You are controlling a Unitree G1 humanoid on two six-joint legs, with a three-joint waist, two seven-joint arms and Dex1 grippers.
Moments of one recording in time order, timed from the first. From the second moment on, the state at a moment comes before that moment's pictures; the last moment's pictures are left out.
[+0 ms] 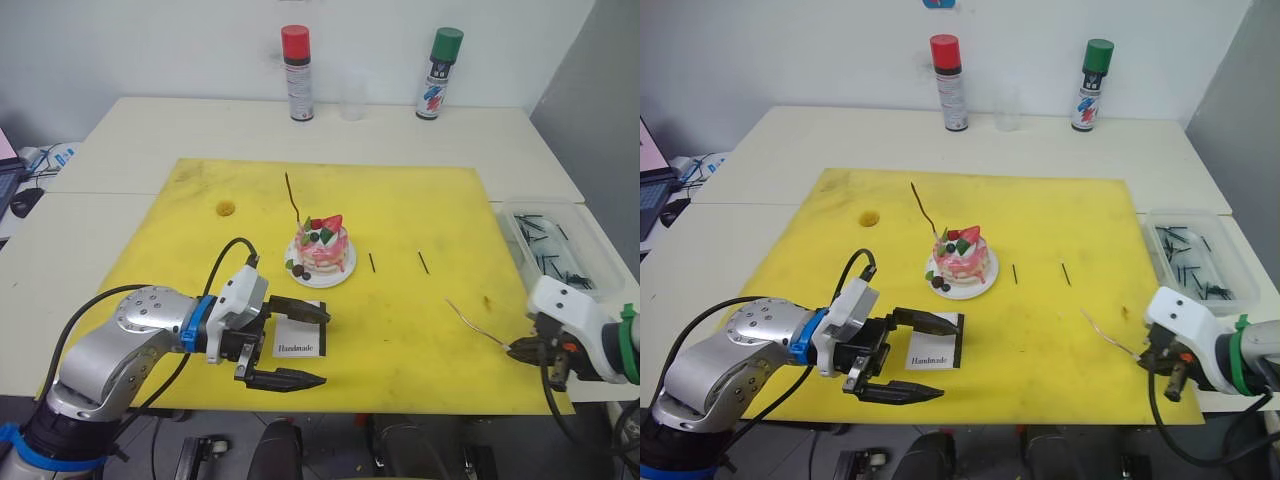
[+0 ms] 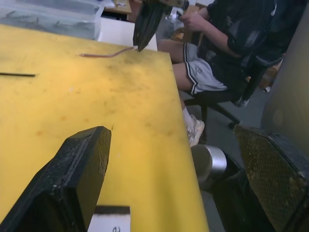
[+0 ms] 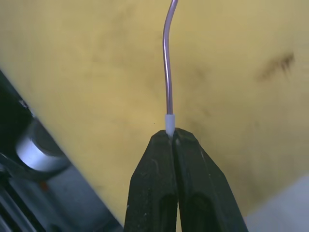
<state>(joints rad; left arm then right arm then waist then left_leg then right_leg) -0.20 0.82 -0.04 -0.48 -0.71 0.55 -1.27 0.24 -1.33 -0.37 -0.69 0.63 1.07 0.89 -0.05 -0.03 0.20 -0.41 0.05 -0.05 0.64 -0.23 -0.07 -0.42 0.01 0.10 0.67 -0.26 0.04</state>
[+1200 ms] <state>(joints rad) -0.19 0.74 -0.14 -0.51 -0.61 0.48 -1.19 0.09 -1.44 -0.13 -0.54 0.40 1.04 1.04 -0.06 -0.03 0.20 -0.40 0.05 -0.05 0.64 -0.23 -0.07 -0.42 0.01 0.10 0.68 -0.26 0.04</state>
